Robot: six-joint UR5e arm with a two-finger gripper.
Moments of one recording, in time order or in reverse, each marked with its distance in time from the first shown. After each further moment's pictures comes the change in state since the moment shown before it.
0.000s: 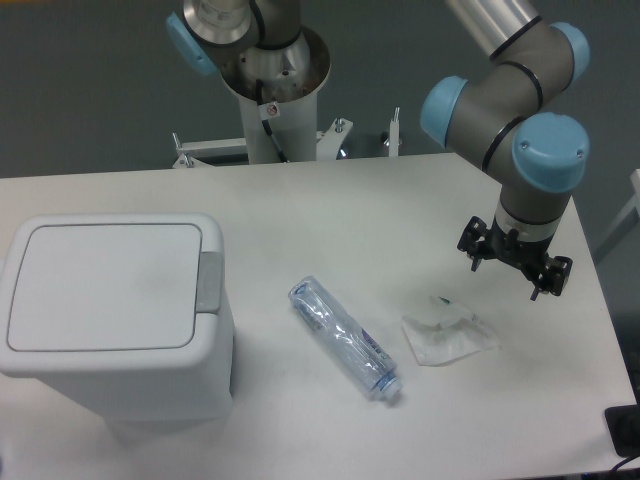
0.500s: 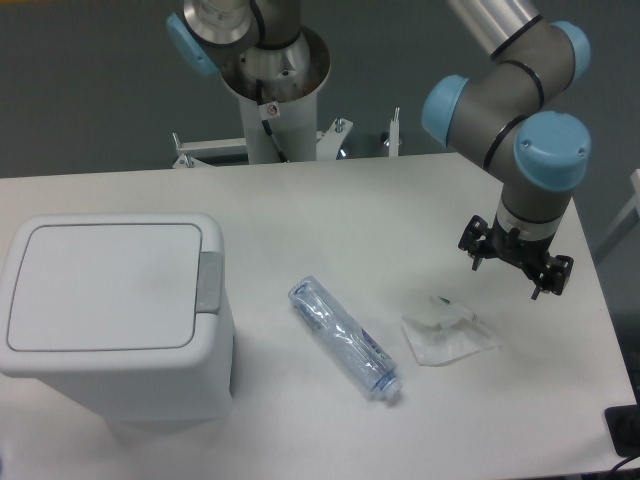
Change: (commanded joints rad) arm 0.005 0.002 -0.002 -0.003 -0.003 0.009
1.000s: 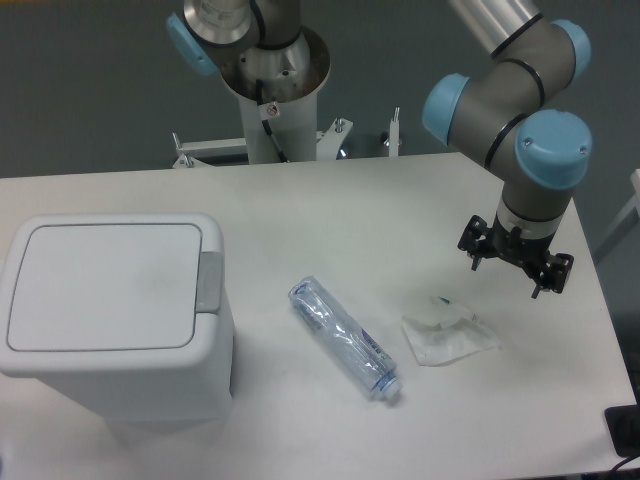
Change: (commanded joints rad) arm -0.006 0.014 -0.008 -0.003 -0.023 -0.153
